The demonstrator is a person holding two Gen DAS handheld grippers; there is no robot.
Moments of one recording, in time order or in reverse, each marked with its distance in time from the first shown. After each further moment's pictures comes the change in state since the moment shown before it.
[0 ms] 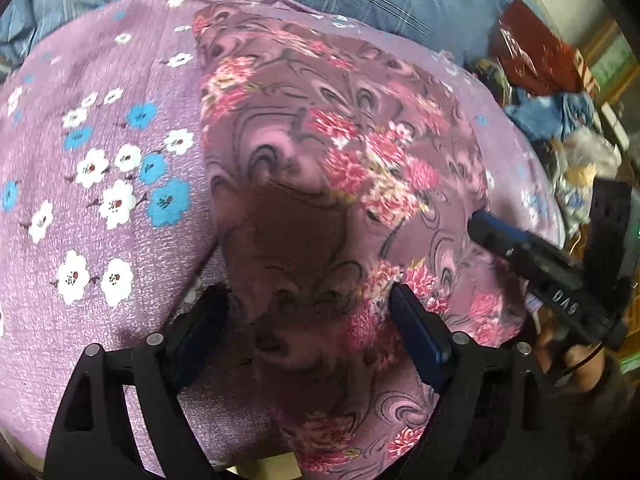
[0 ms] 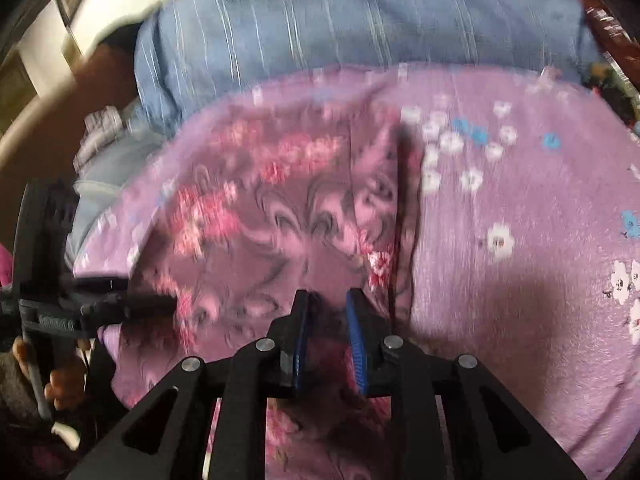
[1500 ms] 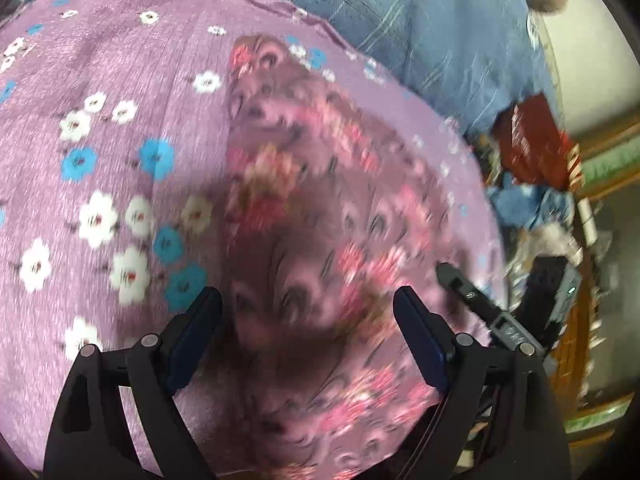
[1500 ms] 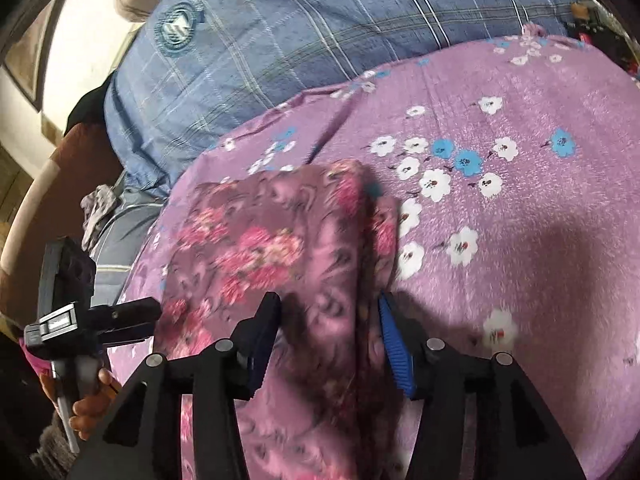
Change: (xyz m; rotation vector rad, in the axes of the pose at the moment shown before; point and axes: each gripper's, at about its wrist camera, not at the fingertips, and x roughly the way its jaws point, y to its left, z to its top) left arm -0.007 0.044 0.053 -0.264 0.024 -0.186; right arm 0.013 -0.046 0.050 0.198 0.022 0.079
